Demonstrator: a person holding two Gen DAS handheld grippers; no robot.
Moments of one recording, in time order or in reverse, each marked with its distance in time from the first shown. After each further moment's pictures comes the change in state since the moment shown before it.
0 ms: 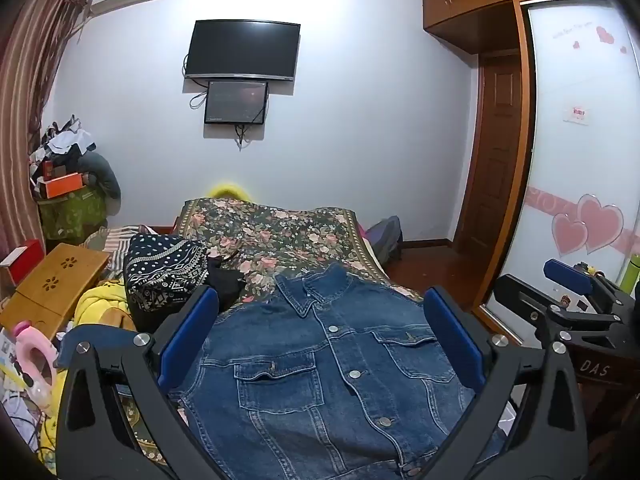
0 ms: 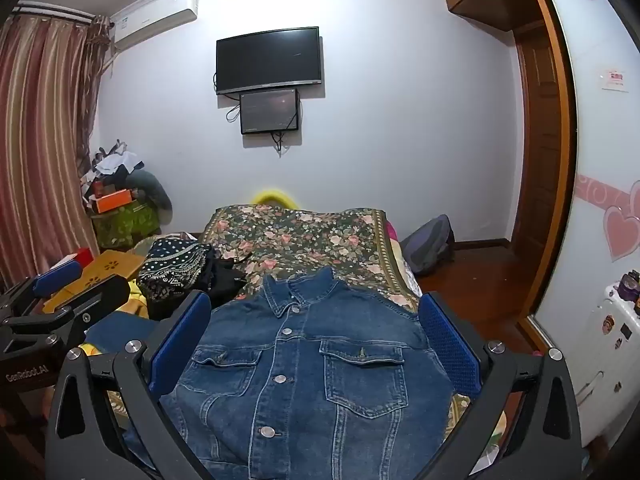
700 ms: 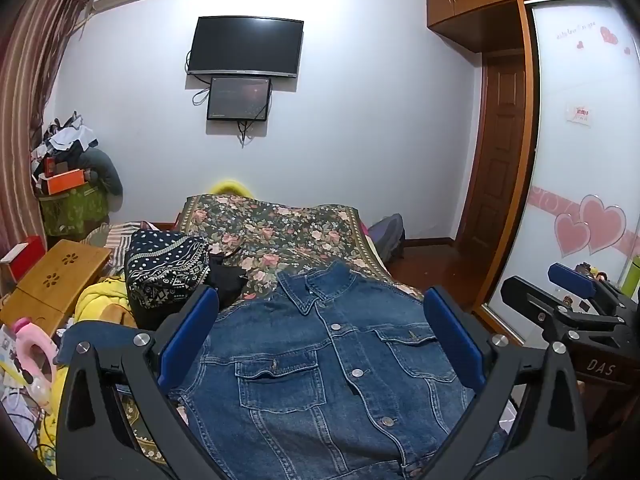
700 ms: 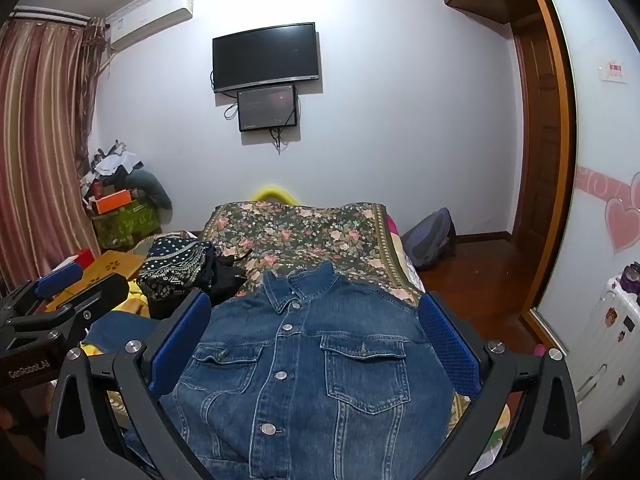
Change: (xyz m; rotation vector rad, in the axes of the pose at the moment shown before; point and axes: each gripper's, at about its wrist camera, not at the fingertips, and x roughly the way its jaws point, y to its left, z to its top) left arm 0.005 0.005 -0.005 -0.013 0.008 -0.007; right arm 0.003 -0.004 -0.003 0.023 0.018 0.005
